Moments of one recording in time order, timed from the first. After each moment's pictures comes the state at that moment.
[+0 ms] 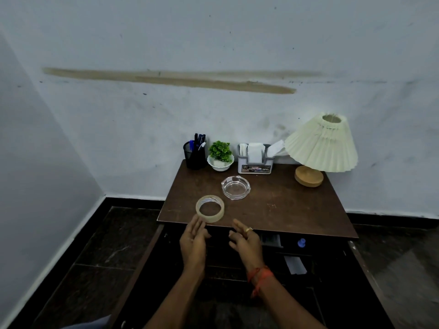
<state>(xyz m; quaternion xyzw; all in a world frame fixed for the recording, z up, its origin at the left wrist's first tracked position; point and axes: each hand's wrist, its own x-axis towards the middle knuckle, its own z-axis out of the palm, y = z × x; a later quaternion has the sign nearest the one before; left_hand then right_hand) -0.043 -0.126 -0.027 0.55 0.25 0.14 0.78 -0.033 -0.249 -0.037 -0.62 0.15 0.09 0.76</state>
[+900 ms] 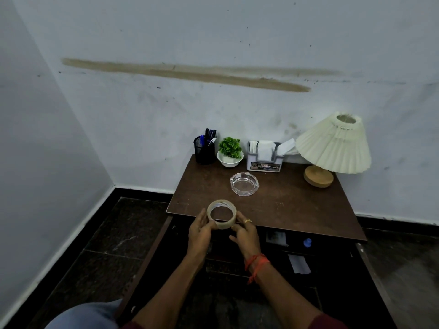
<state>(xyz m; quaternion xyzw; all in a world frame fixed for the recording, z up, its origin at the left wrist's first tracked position) -0.044 -0.115 -0.010 0.60 0.24 0.03 0.76 -0.021 -0.228 -0.038 -0.65 0.14 0.11 0.74</state>
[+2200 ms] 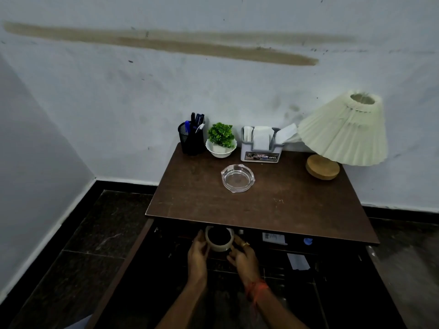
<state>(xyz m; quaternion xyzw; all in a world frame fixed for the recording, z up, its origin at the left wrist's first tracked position) -0.023 -0.138 -0.128 0.49 0.33 0.04 0.80 -0.016 -0.246 -0.131 -0.62 0.24 0.15 0.74</state>
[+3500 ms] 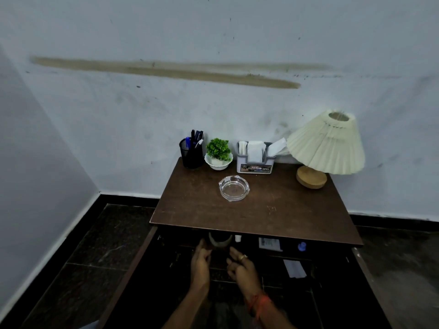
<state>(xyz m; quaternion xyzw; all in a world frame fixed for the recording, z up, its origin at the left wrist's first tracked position) -0.041 -0.147 -0.102 0.53 0.29 0.02 0.79 -0.042 -0.256 -0.117 -0.62 0.19 0.20 0.73</state>
